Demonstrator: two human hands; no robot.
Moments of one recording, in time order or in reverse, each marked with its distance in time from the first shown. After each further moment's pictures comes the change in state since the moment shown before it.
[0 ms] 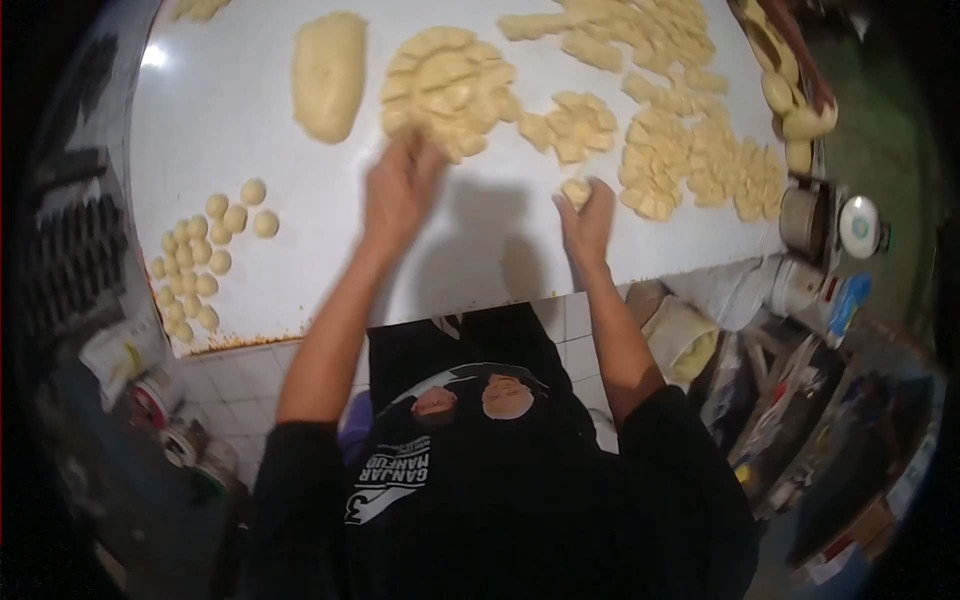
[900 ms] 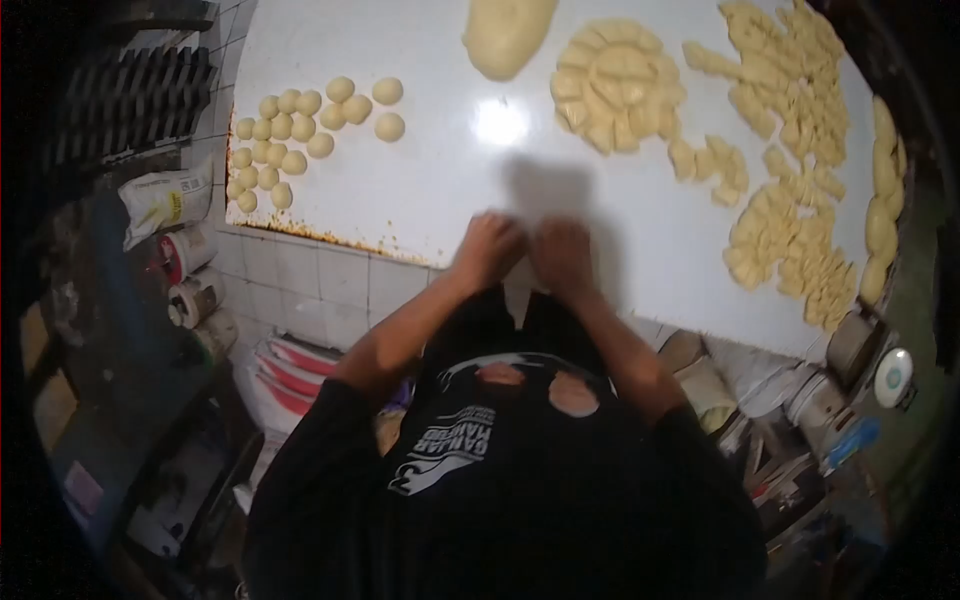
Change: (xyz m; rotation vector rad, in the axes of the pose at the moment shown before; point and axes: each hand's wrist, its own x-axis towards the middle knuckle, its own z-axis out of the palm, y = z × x) left_hand -0.130 -0.198 0.043 0.436 -0.124 0.243; right_hand -0.112 -0.091 0.117 -0.092 -0.357 -0.856
